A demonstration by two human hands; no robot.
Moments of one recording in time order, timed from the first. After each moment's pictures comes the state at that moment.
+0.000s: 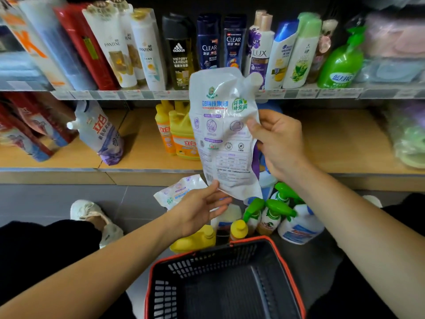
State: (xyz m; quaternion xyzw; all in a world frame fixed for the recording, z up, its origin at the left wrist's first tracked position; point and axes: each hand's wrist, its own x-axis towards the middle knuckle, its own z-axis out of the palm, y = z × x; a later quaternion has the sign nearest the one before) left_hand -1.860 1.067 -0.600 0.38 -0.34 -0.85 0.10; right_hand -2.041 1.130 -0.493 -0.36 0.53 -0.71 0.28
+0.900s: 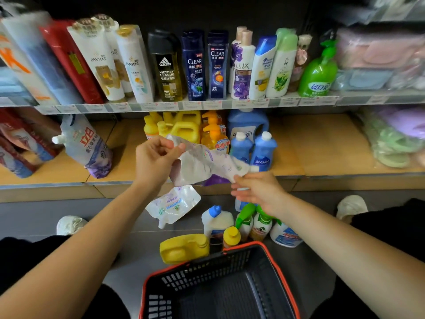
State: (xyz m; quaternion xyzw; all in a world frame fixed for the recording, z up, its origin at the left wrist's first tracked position) left_hand -1.856 0.989 -0.529 0.35 -0.66 -0.51 0.43; right_hand -2.037 1.162 -0.555 -0.13 0.67 -0.56 0.46
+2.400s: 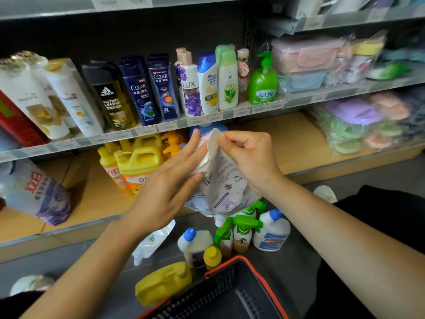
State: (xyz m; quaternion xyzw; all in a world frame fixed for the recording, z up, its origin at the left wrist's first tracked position) left_hand -1.910 1.053 -0.477 -0.01 -0.93 -0.26 0.25; right_hand -2.086 1.172 -0.481 -0.42 0.58 -0.69 0.11
